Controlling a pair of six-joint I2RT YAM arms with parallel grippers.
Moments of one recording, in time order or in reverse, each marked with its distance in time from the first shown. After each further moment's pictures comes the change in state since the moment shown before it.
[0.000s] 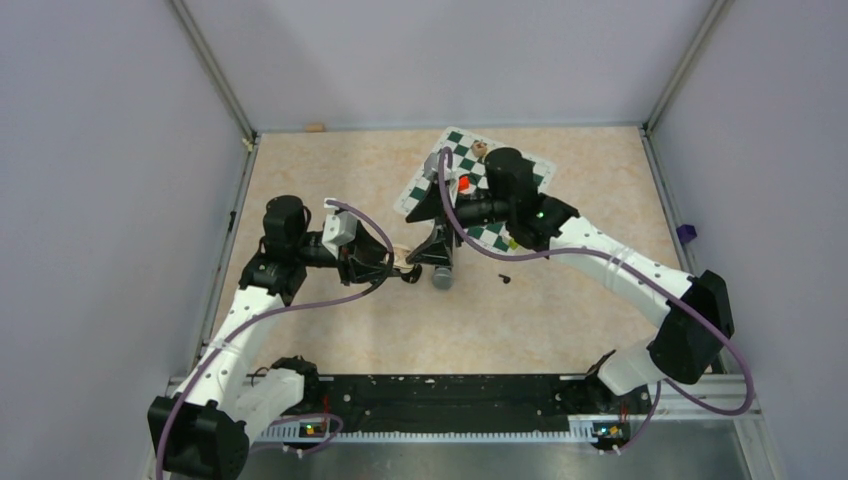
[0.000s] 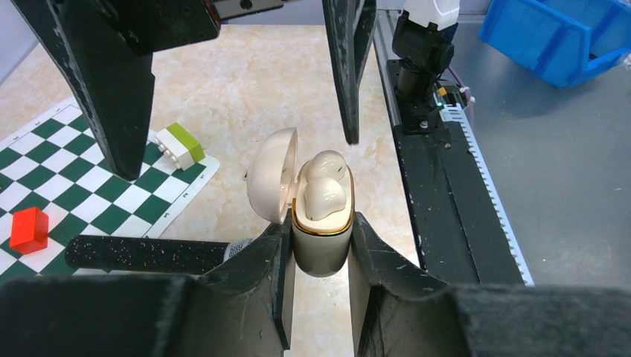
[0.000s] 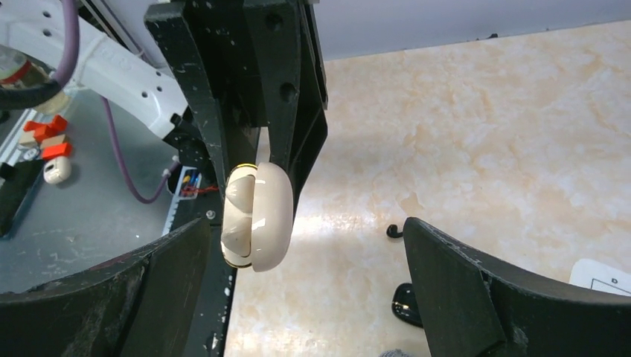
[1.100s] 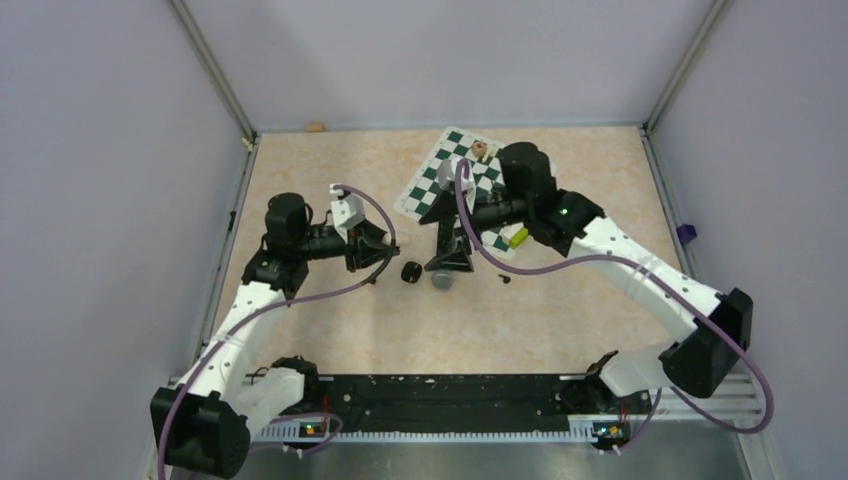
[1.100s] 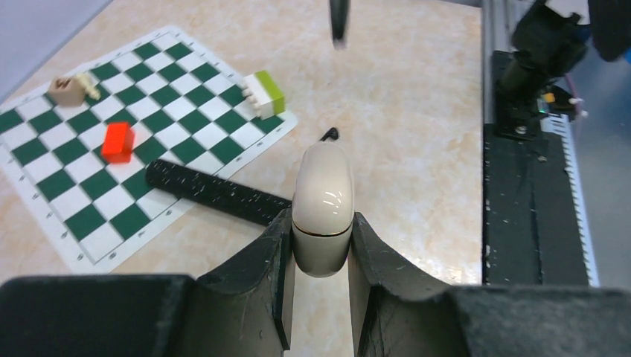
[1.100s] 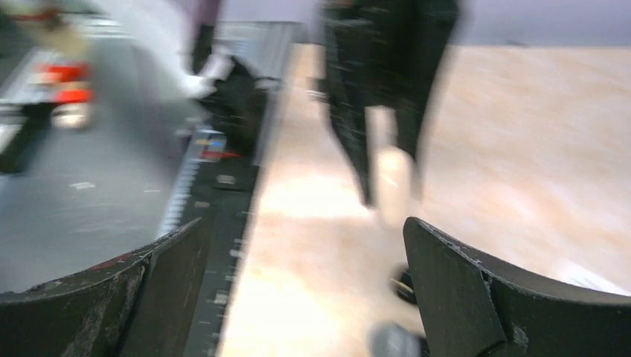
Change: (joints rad) left arm 0.007 0.019 -0.009 0.056 -0.235 -0.066; right arm 0.000 -0.049 0.065 -0.264 -0.176 -0.199
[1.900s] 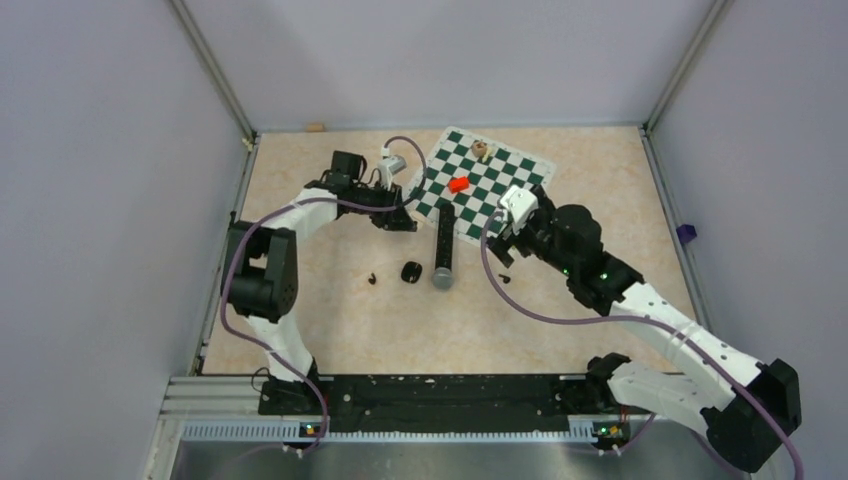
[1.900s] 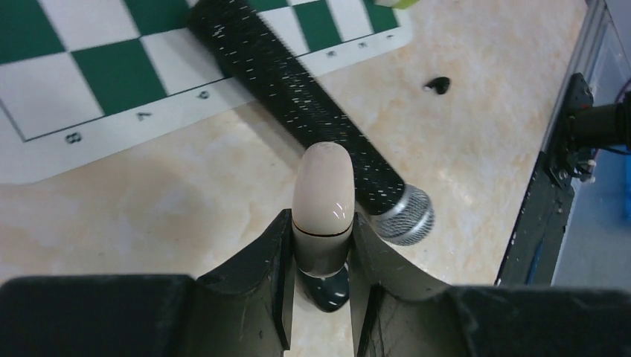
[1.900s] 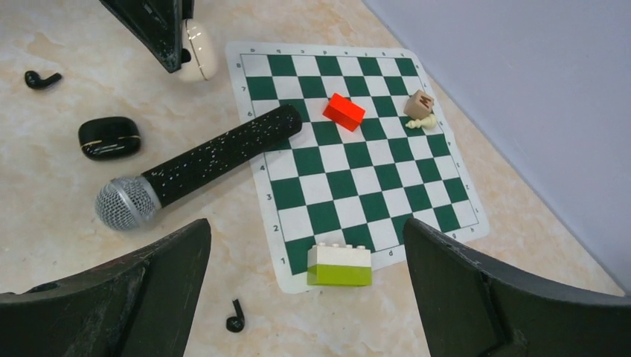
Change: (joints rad) left arm -0.048 0.787 0.454 -0.241 -0.251 -0.097; right arm -0.127 -0.454 -0.571 0.214 1.008 -0.197
